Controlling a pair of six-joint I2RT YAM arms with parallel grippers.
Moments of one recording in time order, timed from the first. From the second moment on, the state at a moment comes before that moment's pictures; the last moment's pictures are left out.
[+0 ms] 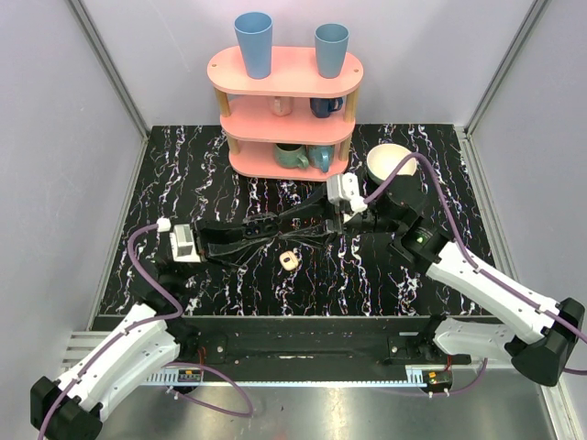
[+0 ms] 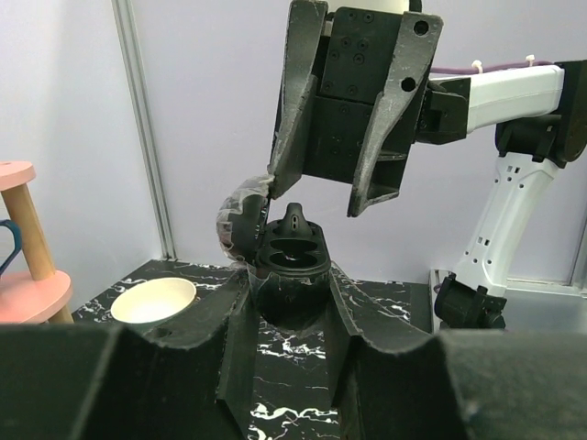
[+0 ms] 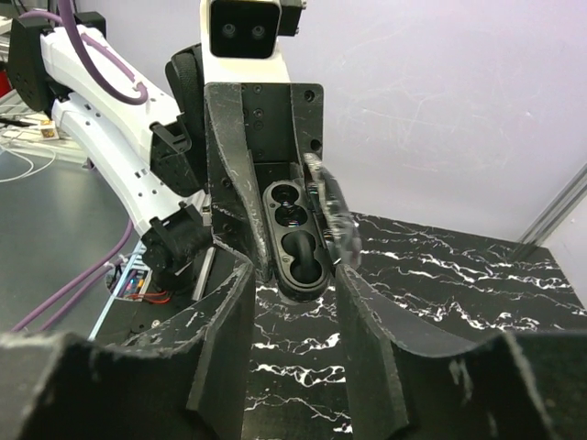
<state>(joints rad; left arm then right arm) -0.56 0.59 0.39 0.85 0.65 -0.37 0.84 1.13 1.10 0.20 -0.79 -0.09</state>
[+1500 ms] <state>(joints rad) -0.56 0.16 0.40 0.34 0.42 -0.10 0.76 2.12 1.55 -0.10 -0.35 0.65</state>
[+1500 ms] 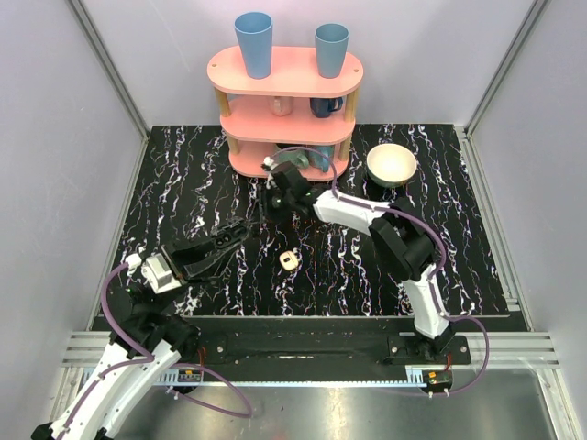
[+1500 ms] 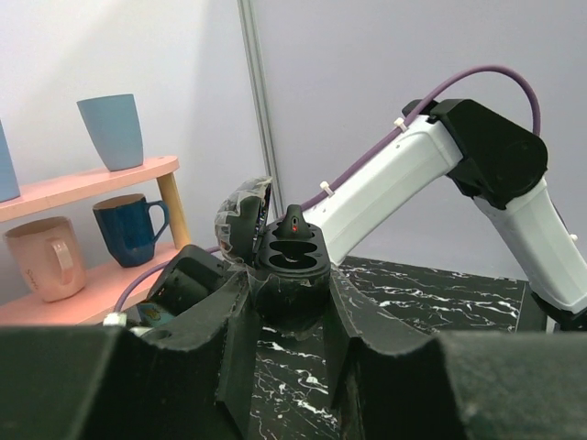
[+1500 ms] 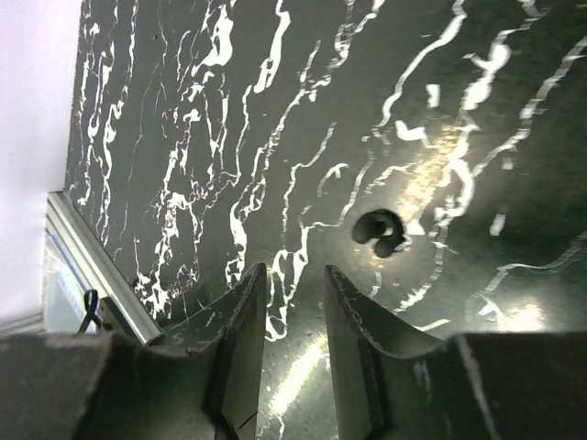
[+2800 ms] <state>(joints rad) -0.56 0.17 0.41 0.29 0.41 -0.08 0.87 2.29 1.77 -0.35 -0.04 0.51</state>
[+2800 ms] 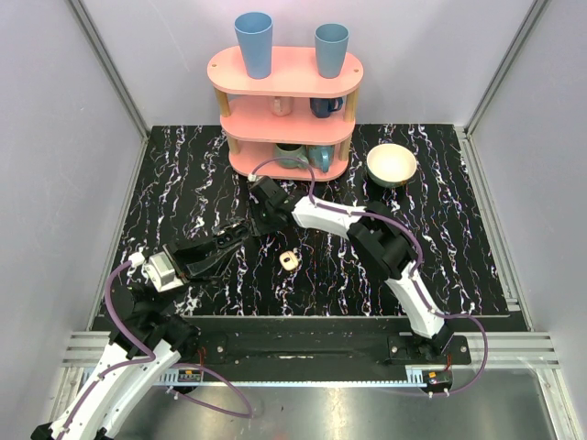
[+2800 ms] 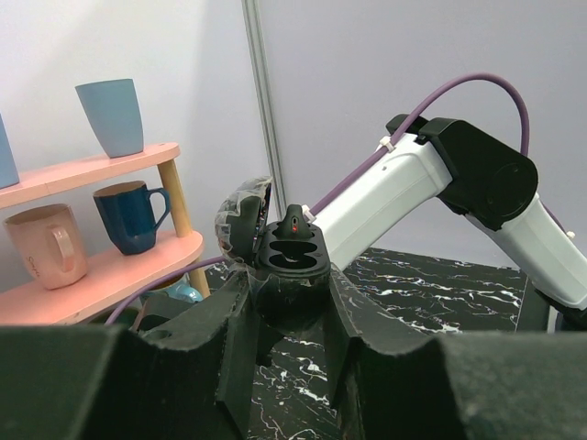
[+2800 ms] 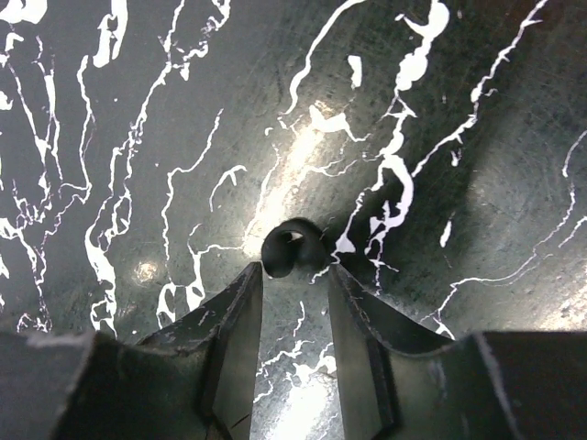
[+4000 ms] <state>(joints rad) -0.56 0.18 0.41 0.29 0.41 -0.08 0.95 2.30 1.87 -0.35 0.10 0.32</state>
